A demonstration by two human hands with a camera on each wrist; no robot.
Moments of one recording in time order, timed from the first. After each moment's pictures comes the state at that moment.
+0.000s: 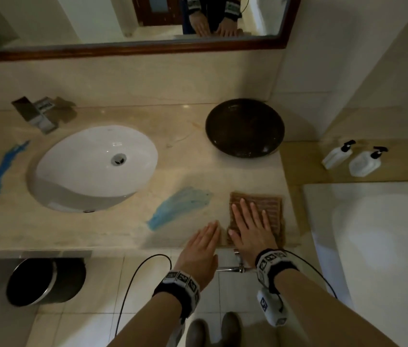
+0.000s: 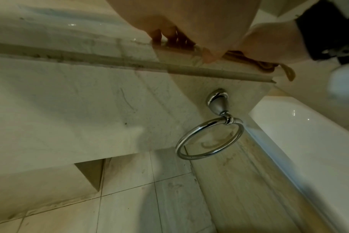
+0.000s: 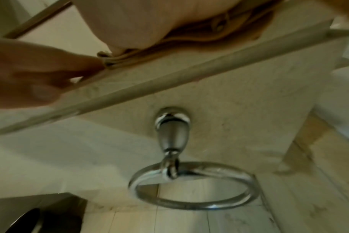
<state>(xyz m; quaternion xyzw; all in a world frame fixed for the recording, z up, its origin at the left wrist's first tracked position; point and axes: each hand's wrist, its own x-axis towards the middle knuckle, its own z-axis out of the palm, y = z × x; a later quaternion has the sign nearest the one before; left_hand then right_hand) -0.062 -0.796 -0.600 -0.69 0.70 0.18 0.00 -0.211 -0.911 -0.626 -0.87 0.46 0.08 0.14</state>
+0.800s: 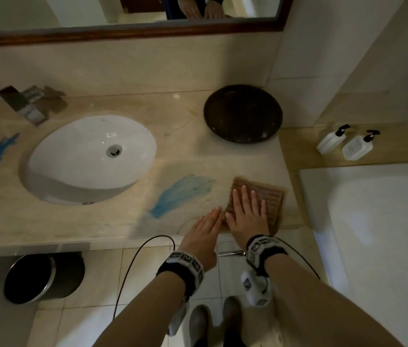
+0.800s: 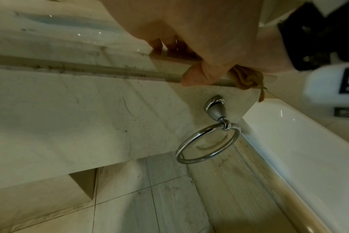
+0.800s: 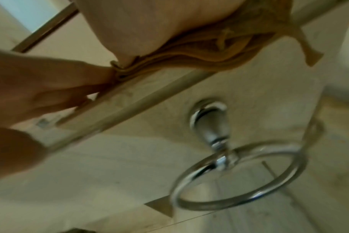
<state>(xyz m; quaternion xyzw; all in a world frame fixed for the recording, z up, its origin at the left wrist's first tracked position) -0.051 -0.799 -0.587 -0.66 0.71 0.24 0.04 -0.183 -0.892 -0.621 -0.82 0.54 0.09 0.16</state>
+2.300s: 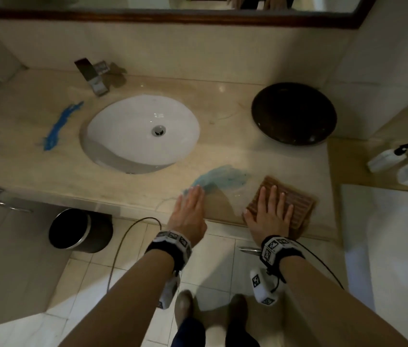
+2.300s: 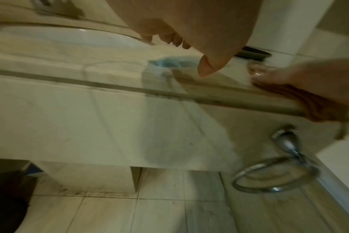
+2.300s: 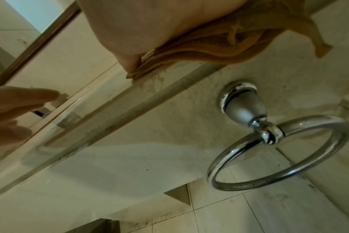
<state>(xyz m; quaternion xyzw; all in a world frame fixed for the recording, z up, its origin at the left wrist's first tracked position) 0.020 -0.764 -0.578 -0.81 0.57 0.16 0.03 -0.158 -0.880 -0.618 -0.81 0.54 0.10 0.18</state>
